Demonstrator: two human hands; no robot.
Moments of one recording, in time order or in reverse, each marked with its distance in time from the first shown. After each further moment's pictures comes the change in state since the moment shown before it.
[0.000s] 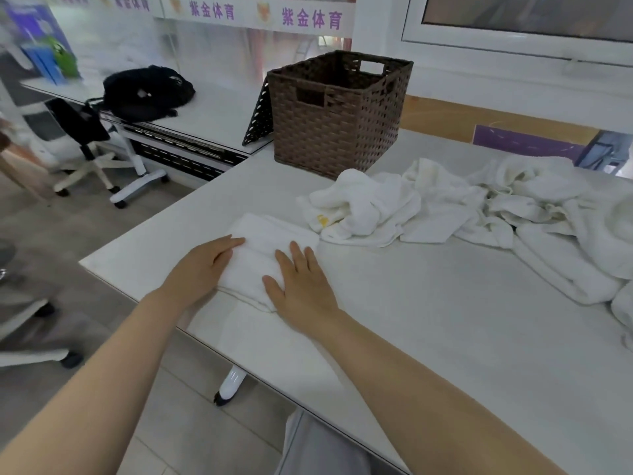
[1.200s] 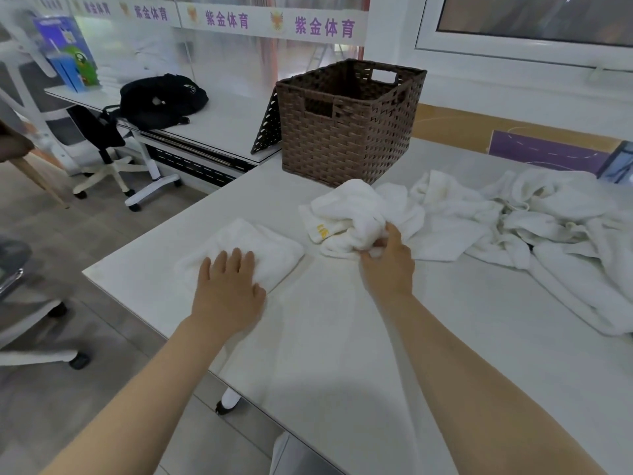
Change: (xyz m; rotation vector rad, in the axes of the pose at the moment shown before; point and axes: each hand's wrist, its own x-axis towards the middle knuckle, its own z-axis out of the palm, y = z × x) left_hand -0.013 0.057 0.034 0.688 0.037 -0.082; right_hand 0.053 0.136 -0.050 0.327 0.646 0.294
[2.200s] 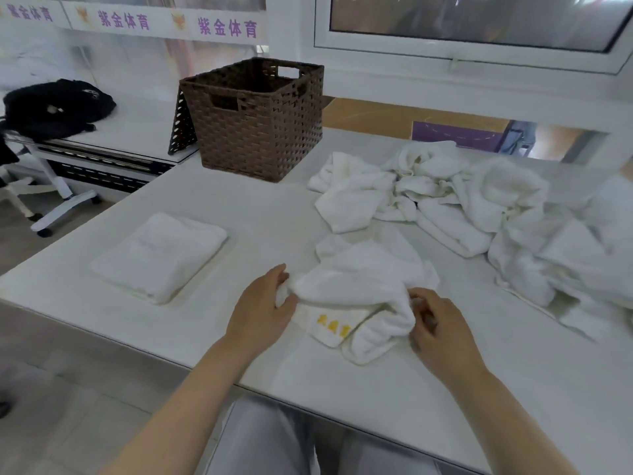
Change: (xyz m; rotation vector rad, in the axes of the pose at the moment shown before) left_hand -0.072 0.147 0.019 -0.821 -0.060 0.234; right_hand -0.178 0.093 -0.234 -0.088 -0.130 0.001
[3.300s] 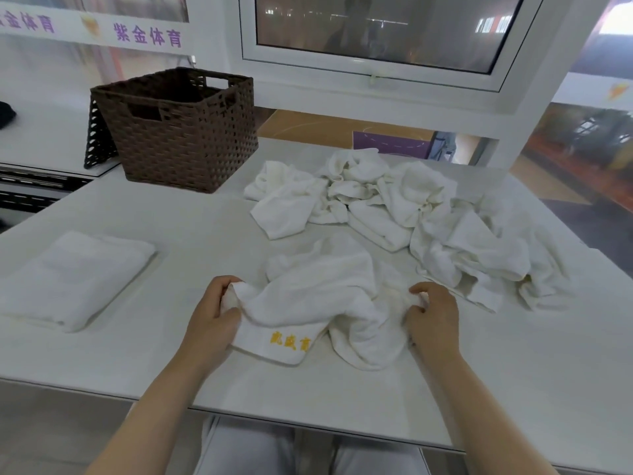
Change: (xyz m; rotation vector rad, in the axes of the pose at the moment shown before) left_hand -0.023 0.053 0.006 -0.636 -0.022 -0.081; right_hand -0.015 0.028 -0.063 -0.053 0.470 0.336
